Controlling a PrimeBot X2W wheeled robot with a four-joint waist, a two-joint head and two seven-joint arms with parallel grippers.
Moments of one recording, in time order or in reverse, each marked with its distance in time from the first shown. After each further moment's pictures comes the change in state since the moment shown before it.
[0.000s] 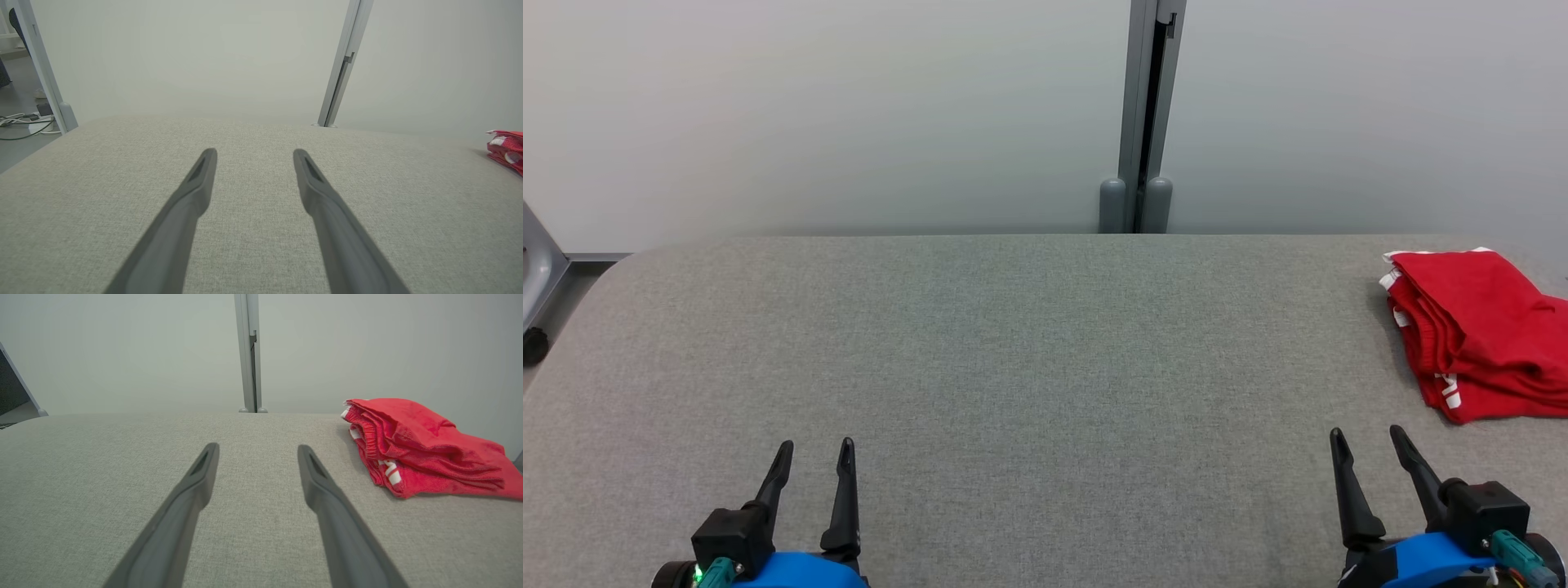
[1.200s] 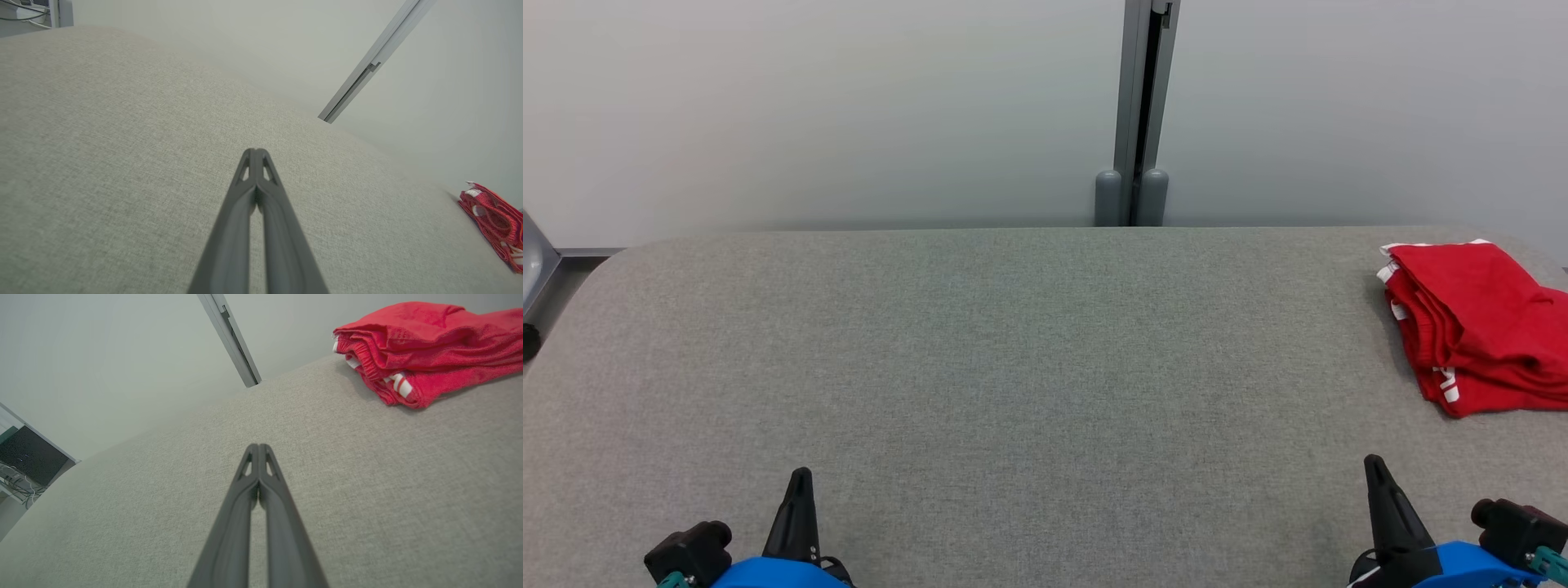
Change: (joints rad) left arm 0.026 -0.029 0.046 0.015 -0.299 -0.008 0.093; right arm 0.016 0.009 -0.004 0.049 0.349 0.000 0.071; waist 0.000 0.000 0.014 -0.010
